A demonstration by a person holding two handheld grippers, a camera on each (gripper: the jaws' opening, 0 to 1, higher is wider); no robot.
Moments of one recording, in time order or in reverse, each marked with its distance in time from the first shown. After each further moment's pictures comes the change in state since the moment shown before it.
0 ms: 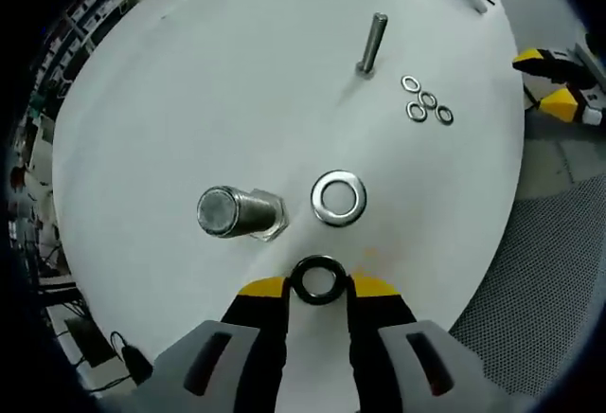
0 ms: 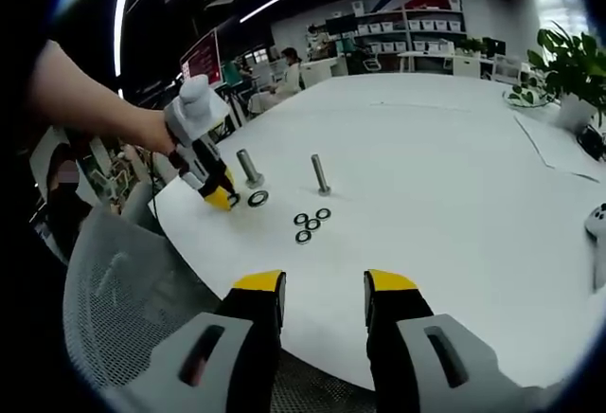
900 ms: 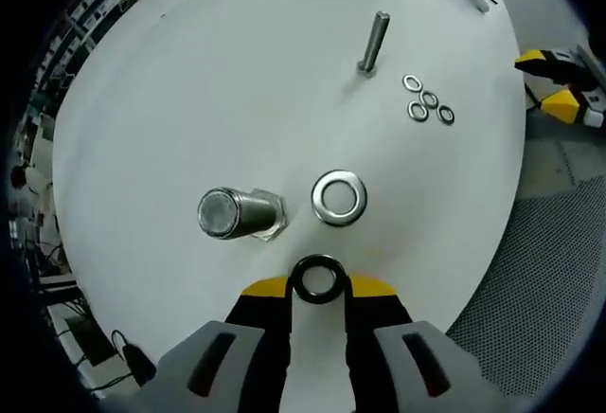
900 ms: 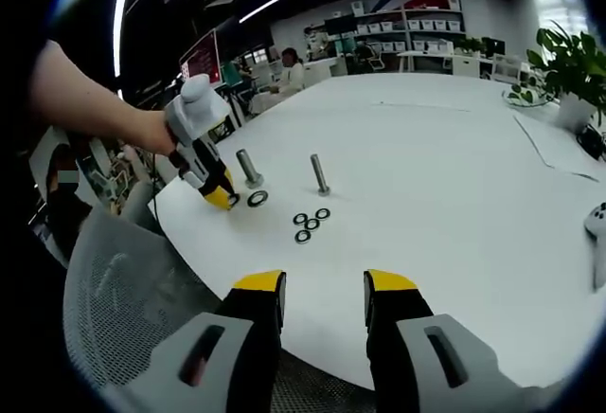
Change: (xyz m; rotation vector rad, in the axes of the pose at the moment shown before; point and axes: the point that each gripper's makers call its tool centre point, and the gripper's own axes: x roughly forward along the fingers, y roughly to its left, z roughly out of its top) left arm -0.001 0.000 -0.001 -0.001 0.012 0.003; right arm 0.000 0.000 0.000 0.001 0.002 -0.002
